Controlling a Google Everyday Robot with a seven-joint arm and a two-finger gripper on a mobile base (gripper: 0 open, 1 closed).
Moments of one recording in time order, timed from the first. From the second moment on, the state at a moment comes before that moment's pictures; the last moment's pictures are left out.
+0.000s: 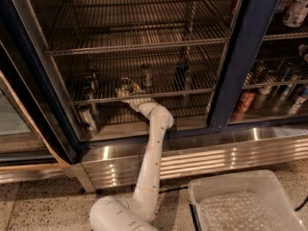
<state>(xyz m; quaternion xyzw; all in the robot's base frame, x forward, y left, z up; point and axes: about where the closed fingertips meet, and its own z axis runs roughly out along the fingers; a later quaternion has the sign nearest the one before) 0.883 0.107 0.591 -0.24 0.64 0.26 0.68</state>
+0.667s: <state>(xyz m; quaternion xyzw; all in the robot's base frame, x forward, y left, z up) 0.845 0.075 0.616 -0.23 0.62 0.24 0.71</state>
